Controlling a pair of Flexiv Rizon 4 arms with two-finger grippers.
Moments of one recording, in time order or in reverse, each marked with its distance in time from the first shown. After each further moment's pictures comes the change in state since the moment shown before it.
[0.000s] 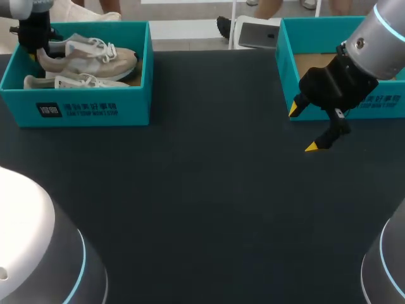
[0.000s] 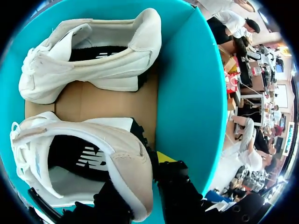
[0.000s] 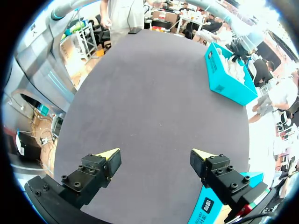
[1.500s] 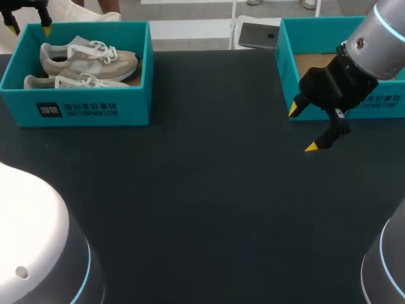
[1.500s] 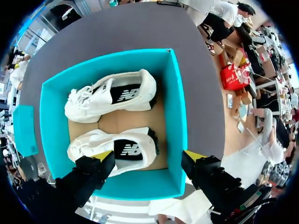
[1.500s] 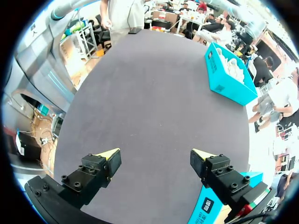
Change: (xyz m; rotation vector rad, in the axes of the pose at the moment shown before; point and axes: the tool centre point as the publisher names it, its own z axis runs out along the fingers) left arm 0.010 -0.014 -0.109 0.074 -0.254 0.128; right arm 0.000 0.000 0.000 0.000 0.000 0.000
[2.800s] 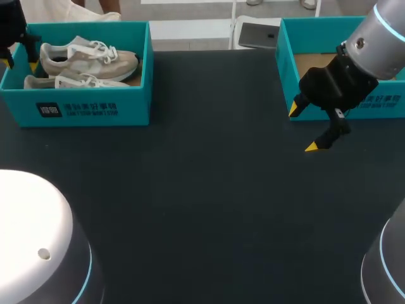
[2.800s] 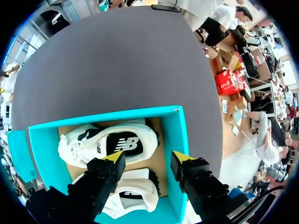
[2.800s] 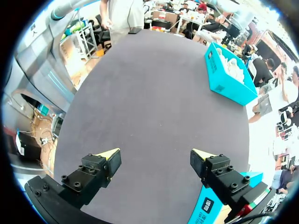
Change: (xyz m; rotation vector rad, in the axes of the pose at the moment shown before) left arm -0.006 -0.111 0.035 0.001 0.071 0.037; right arm 0.000 0.000 0.000 0.000 0.000 0.000
